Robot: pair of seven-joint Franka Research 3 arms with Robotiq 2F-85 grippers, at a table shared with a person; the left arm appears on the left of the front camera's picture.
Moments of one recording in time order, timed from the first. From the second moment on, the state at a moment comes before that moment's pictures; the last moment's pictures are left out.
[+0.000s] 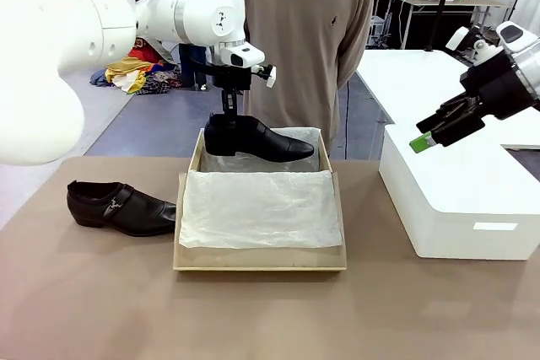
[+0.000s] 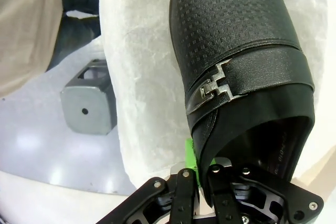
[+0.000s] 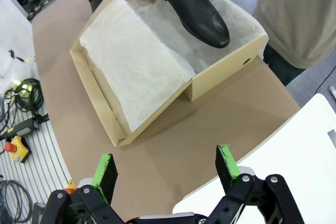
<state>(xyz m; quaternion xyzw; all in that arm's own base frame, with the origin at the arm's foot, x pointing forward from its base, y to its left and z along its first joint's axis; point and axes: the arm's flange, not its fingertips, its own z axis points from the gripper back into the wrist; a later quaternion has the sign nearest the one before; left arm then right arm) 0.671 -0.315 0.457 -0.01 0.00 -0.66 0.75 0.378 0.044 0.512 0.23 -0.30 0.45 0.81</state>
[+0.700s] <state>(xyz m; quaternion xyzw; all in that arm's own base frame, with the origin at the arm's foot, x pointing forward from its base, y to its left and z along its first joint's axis) 0.674 -0.323 0.422 -0.01 -0.01 -0.70 0.71 0.378 0.044 0.512 0.23 -0.30 0.45 0.81</state>
